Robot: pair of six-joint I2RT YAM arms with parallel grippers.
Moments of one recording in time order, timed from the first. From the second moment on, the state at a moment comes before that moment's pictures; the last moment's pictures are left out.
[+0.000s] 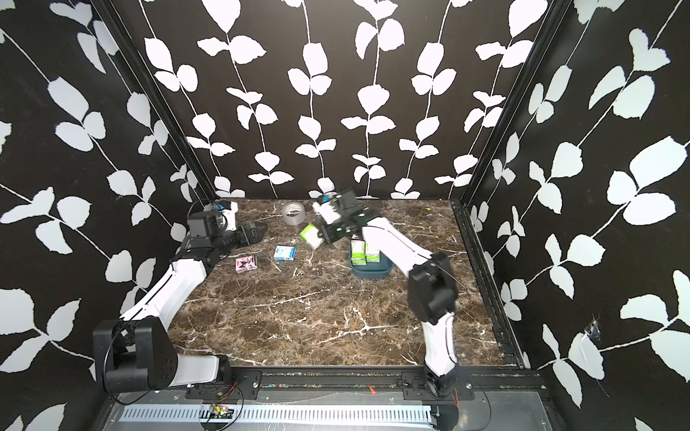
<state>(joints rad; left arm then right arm) -0.01 1.36 0.98 -0.15 0.43 -0.27 0.56 1.91 1.72 -0.60 -0.40 0.00</state>
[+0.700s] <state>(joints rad) -0.04 1.43 1.00 -0.11 0.43 -0.27 0.31 1.69 1.52 -0.91 -0.28 -0.50</state>
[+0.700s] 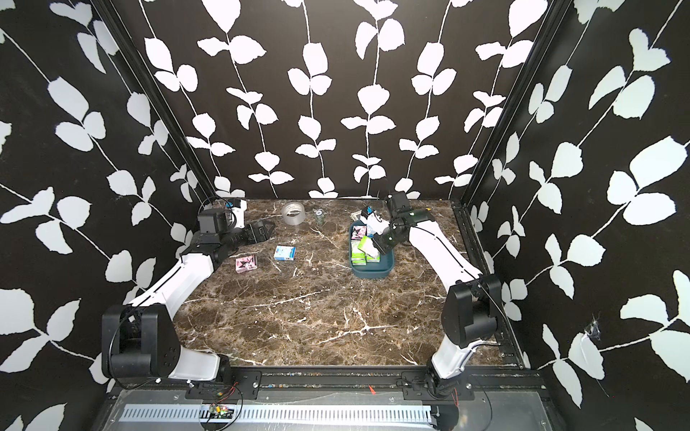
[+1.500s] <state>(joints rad) -0.04 1.43 1.00 -0.11 0.41 -0.27 0.32 1.82 1.50 -0.86 -0.33 -0.71</state>
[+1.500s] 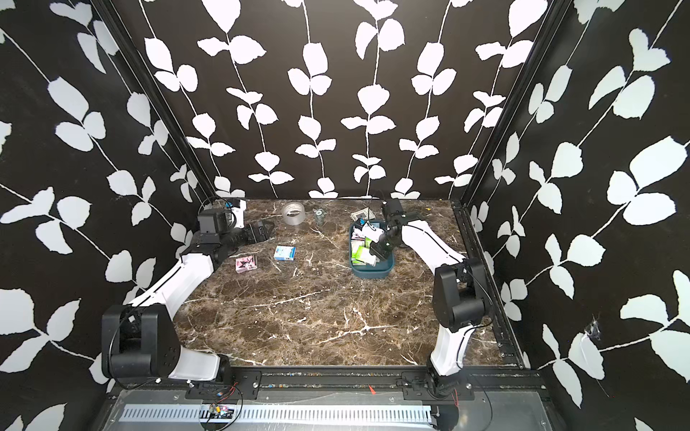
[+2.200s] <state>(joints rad) -0.04 1.43 1.00 -0.11 0.40 -0.27 0.37 1.86 1.45 -0.85 -0.33 -0.71</state>
